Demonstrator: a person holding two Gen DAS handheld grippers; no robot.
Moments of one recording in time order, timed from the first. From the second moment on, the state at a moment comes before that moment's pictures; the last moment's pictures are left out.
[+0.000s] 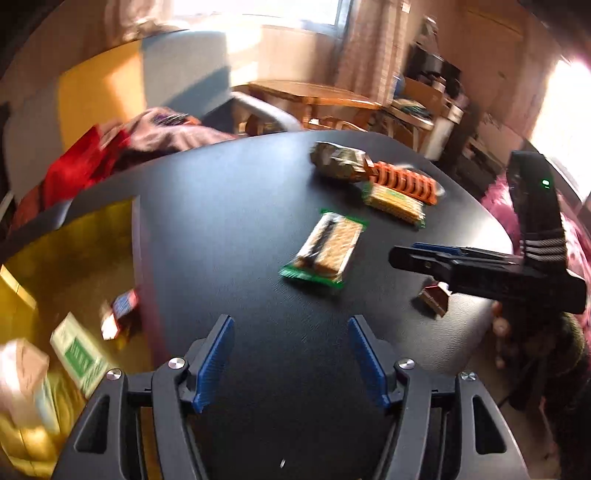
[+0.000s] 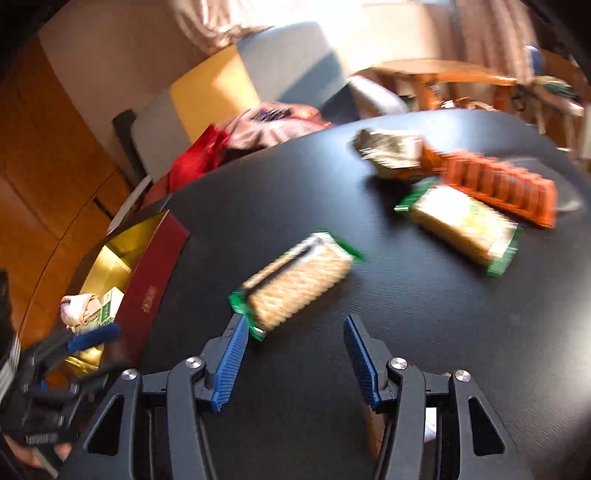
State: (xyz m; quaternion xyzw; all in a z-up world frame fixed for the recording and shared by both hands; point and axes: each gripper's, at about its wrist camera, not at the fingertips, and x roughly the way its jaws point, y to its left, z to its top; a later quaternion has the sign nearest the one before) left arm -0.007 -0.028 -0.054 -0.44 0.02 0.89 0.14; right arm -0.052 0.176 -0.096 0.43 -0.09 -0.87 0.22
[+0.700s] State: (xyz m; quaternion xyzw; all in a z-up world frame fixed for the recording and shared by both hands) left arm -0.125 0.039 -0.098 -0.50 0.12 0.83 0.22; right arm -0.036 0.257 -0.119 0.44 -0.17 -0.87 0.13
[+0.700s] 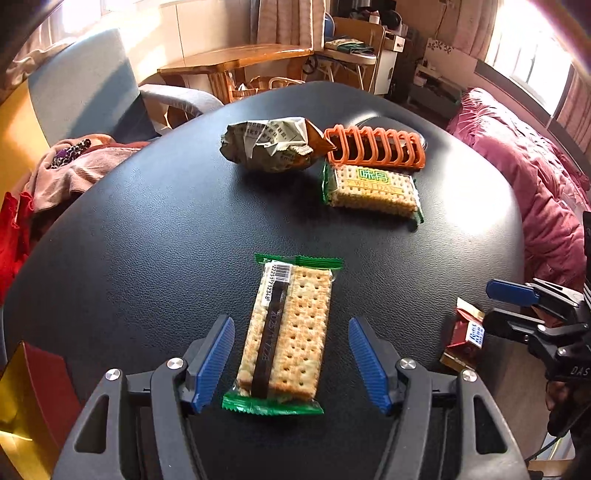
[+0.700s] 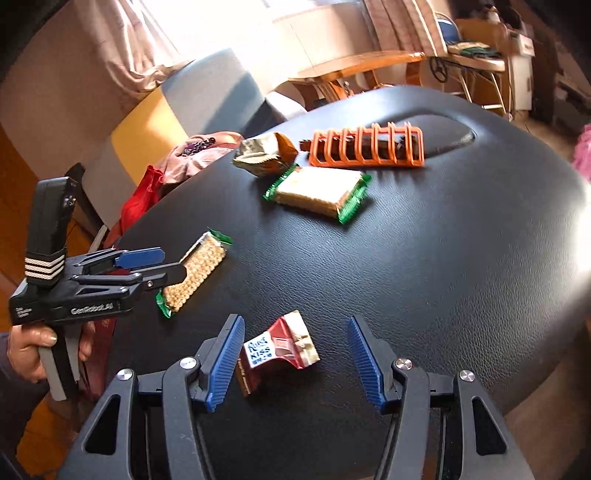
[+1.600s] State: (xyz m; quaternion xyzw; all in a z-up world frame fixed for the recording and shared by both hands) left arm -0.052 0.021 -0.120 -0.51 0.06 0.85 0.12; right arm -0.016 0.241 -0.118 0.44 -0.14 -0.88 0.13
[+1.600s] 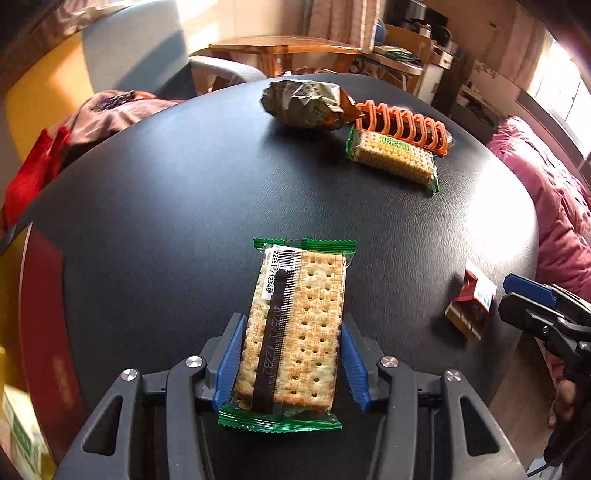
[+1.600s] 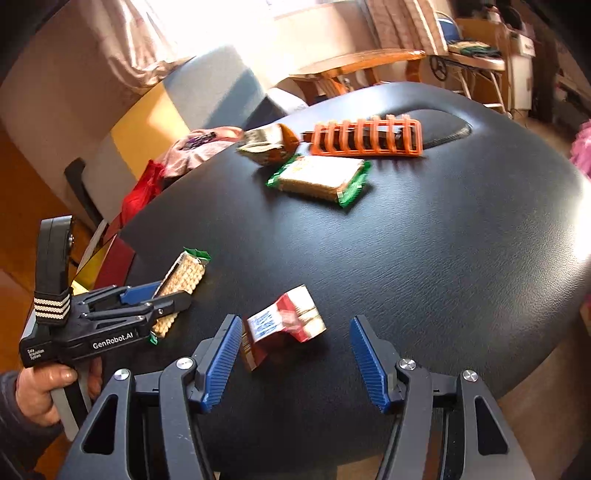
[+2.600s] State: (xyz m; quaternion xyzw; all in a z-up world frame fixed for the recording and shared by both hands) left arm -0.002 -0.002 -0.105 -0.48 -0.01 0.87 0.11; right arm -0.033 0.206 -0.121 0.47 -0.11 -0.88 0.05
